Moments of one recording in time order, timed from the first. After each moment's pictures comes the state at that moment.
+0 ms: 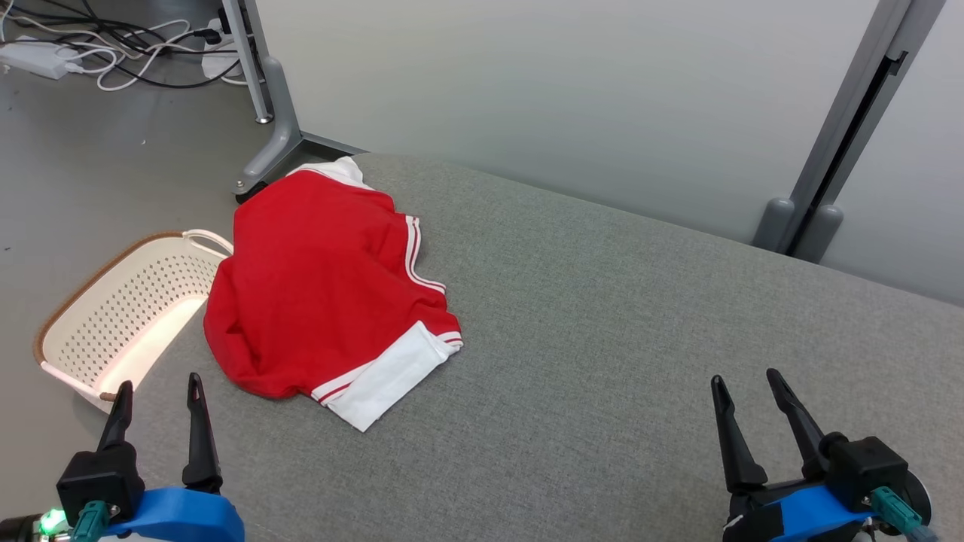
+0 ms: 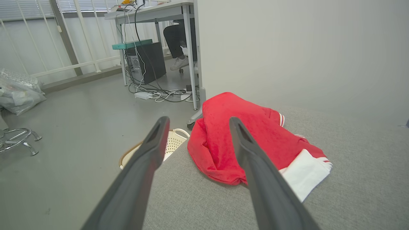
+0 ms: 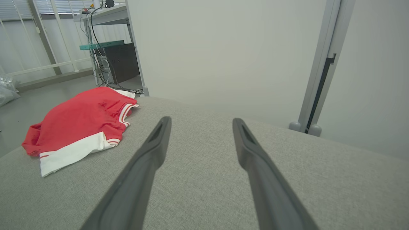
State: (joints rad) left arm 0.08 0.24 -0.04 0.01 -0.18 0.13 -0.04; right arm -0.01 -0.05 0.01 0.20 0.11 0.13 -0.24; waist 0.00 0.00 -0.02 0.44
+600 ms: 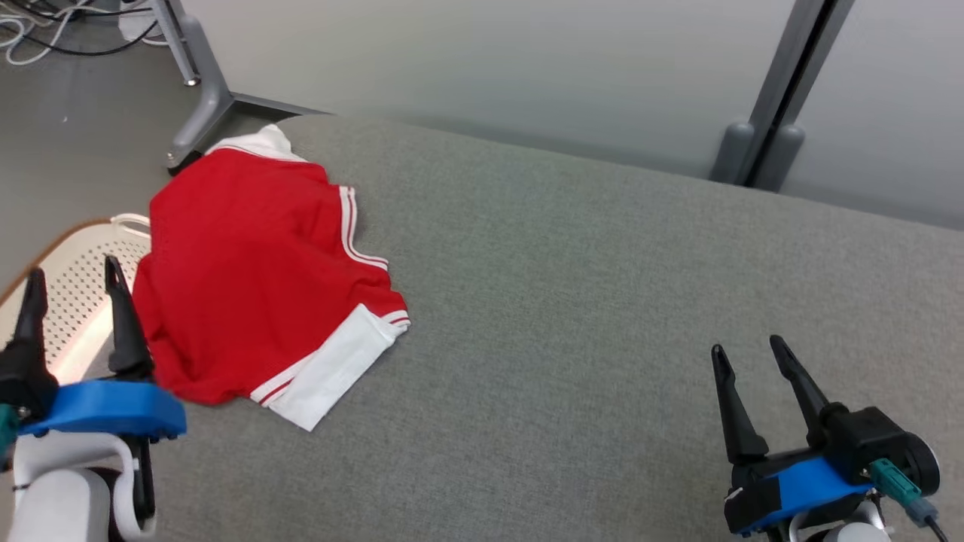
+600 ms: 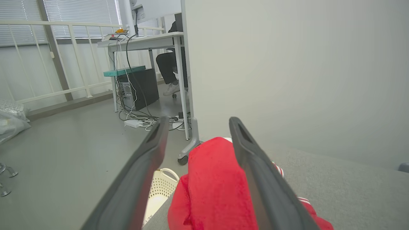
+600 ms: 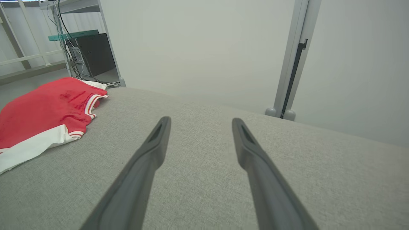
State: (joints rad) left arm -0.14 0.27 0.02 0.08 -0.24 0.12 -0.10; right arm -0.06 -0.05 0.00 0.17 0.06 0.13 -0.22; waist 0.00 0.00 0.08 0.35
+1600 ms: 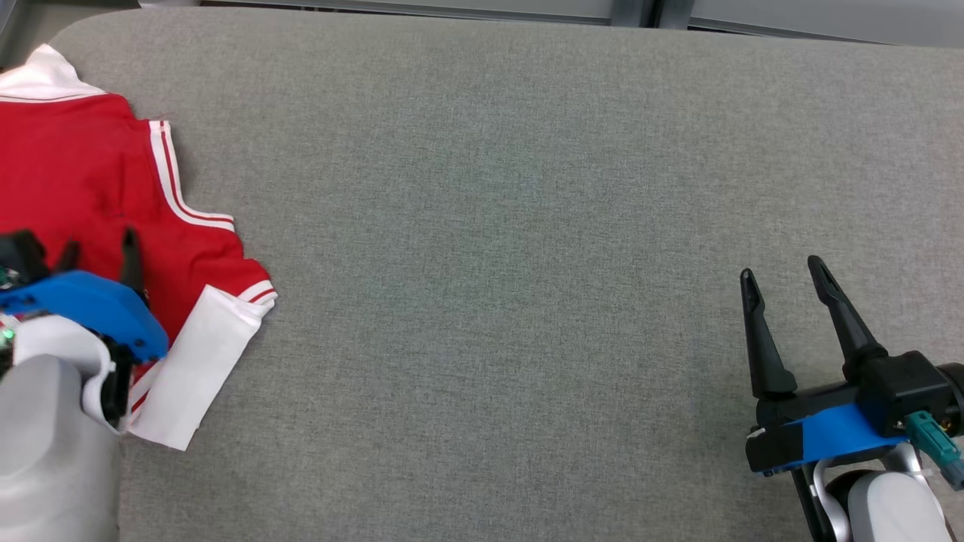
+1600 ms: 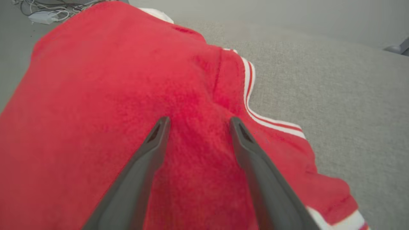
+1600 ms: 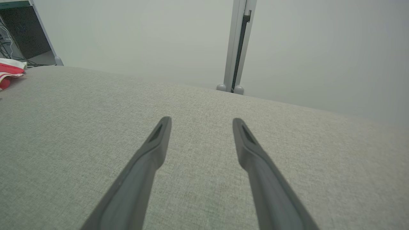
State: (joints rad) left arm -0.67 0.33 -0.02 0.90 -0.38 -0.10 -0.03; right arm -0.14 -0.05 -0.04 0.00 -0.04 0.13 -0.15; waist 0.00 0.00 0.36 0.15
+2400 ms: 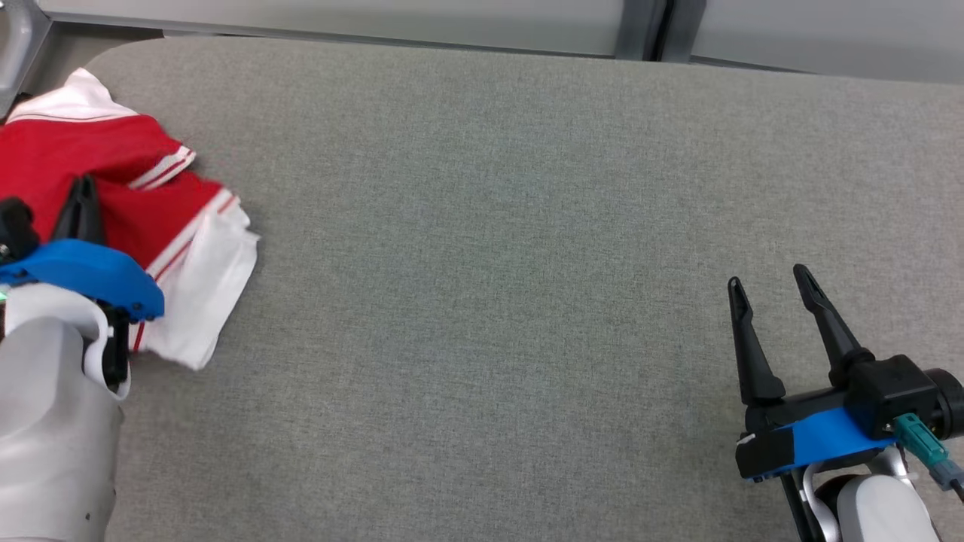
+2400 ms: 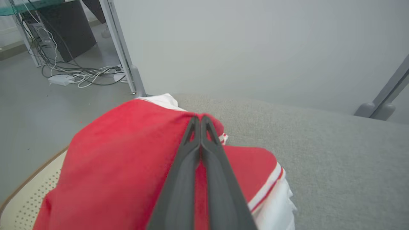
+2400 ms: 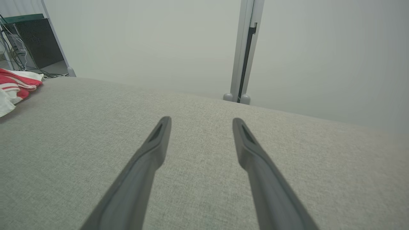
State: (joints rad) left arm -0.76 0.32 -0.09 1.03 -0.37 -0.11 -0.23; right arm -0.14 -0.05 -0.02 0.03 -0.02 0.13 -0.16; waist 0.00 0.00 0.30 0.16
